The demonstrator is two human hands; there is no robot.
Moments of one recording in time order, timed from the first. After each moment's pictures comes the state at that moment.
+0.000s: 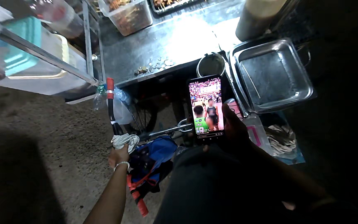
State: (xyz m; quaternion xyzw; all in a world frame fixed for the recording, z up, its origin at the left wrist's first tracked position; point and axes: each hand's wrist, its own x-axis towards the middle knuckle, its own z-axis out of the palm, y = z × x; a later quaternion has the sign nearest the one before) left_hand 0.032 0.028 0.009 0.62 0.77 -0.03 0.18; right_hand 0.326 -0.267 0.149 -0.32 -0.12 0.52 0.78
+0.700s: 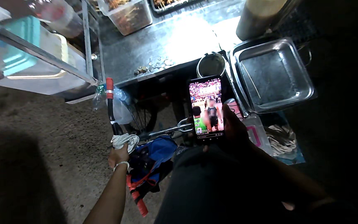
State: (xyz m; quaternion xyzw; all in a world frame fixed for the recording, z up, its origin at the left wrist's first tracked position) left_hand 0.032 0.028 0.008 0.62 0.76 -0.04 0.17; right_hand 0.327 -0.268 0.146 -0.34 -0.12 0.51 0.78
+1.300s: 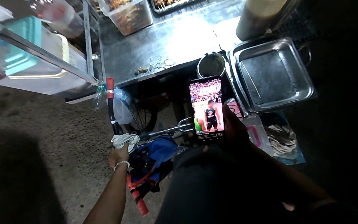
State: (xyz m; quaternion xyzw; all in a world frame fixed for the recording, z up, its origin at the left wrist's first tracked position) left_hand 0.034 0.028 0.011 0.61 0.77 -0.05 0.17; right_hand 0.324 -0.268 0.150 -0.33 -0.13 0.51 0.78
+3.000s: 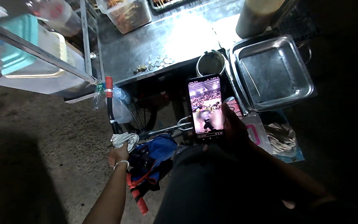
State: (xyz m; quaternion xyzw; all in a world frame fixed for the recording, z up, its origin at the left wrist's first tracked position) left_hand 0.034 0.027 0.012 0.62 0.77 -0.04 0.17; right_hand 0.326 -0.270 0.147 -0.34 -0.10 0.53 0.77
